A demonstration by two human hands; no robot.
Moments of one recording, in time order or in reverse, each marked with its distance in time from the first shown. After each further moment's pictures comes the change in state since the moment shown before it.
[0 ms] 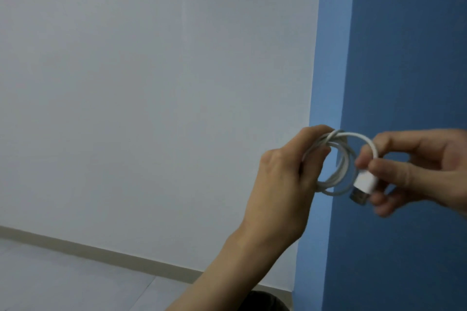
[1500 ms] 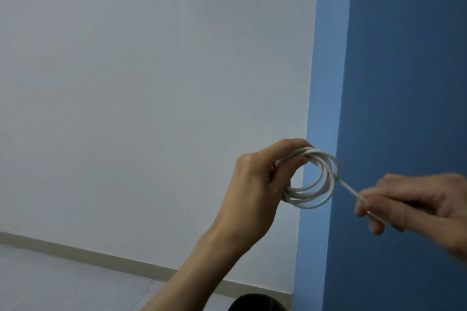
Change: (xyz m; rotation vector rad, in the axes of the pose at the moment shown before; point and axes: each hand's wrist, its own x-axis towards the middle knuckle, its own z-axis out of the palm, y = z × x) left_hand -0.004 -0.015 -0.024 -0.065 -0.030 0.025; right_hand -0.021 0.011 0.009 -0.433 0.080 -0.085
